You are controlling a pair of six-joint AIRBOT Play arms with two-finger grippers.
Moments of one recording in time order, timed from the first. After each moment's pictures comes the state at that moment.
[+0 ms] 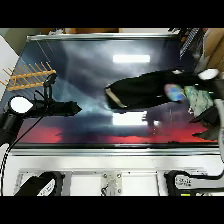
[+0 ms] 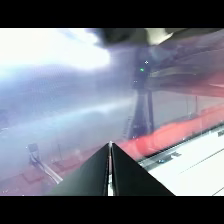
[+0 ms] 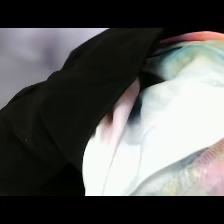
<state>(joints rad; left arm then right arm) -0.09 -0.98 0.91 0.92 -1.10 -1.40 -0.26 -1.47 1.37 -0.95 0.86 1.43</state>
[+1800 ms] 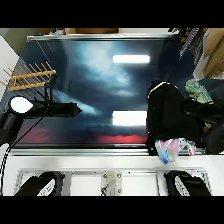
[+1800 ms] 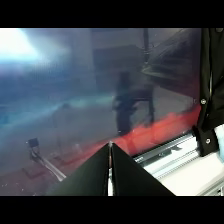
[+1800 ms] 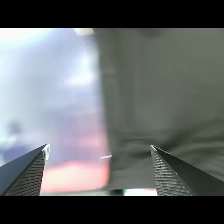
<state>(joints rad) -0.09 -0.98 0.91 0.92 -1.12 -1.40 -0.07 -0.69 1.02 -1.30 1.27 1.72</state>
